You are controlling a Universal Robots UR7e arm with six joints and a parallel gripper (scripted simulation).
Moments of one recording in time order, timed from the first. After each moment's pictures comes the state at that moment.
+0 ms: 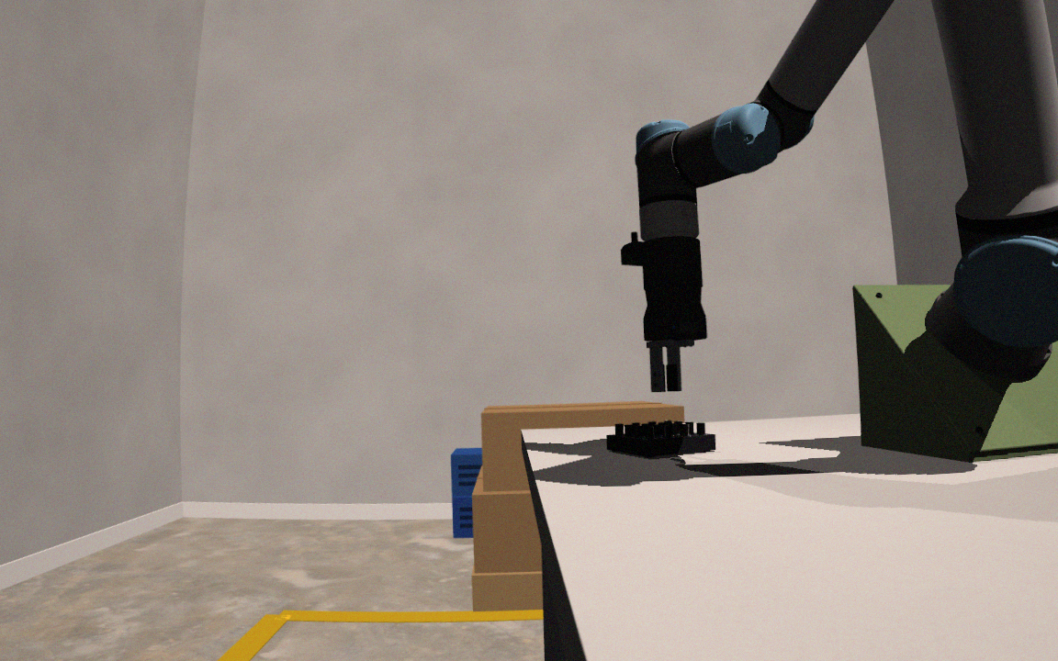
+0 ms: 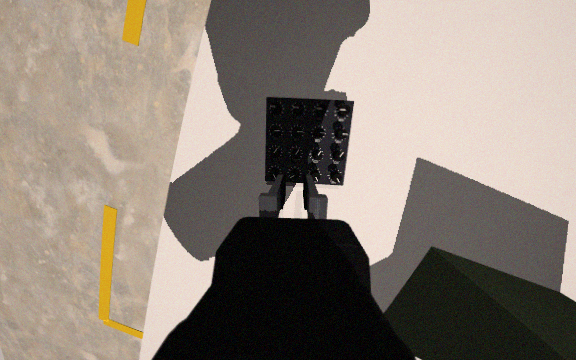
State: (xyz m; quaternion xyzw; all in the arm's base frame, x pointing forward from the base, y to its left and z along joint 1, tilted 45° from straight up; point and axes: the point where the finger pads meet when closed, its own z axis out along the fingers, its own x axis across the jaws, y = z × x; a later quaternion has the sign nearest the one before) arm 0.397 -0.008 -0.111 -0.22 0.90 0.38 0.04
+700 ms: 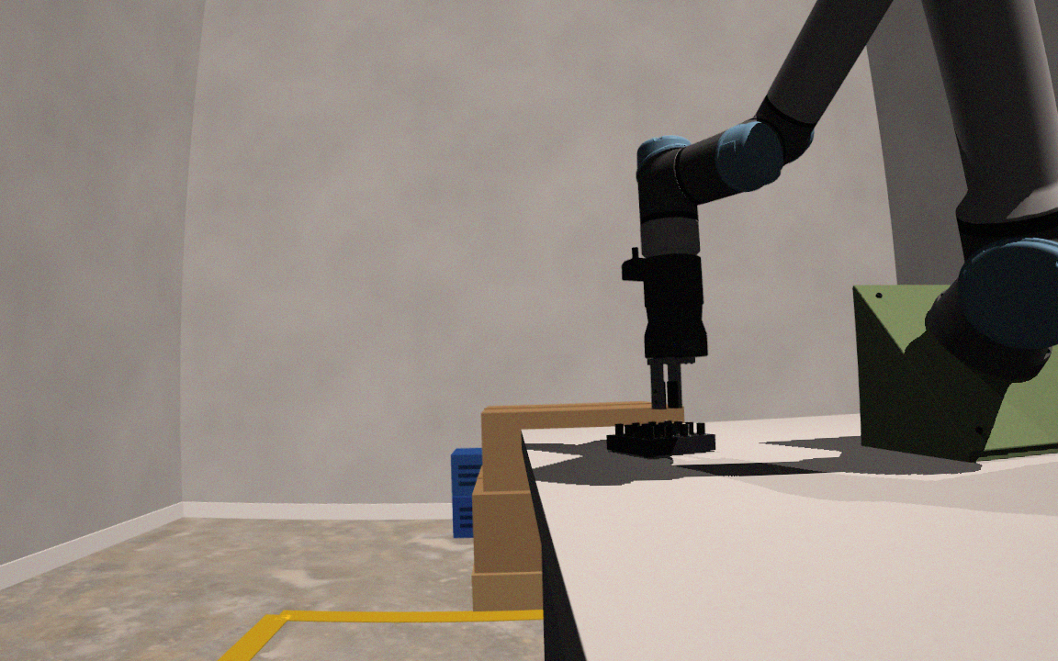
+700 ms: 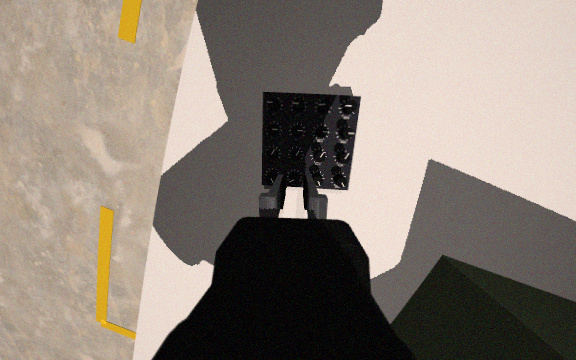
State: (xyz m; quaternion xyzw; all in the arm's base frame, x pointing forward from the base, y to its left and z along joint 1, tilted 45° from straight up) arm 0.395 0.007 -0.126 -0.22 0.90 0.38 0.04
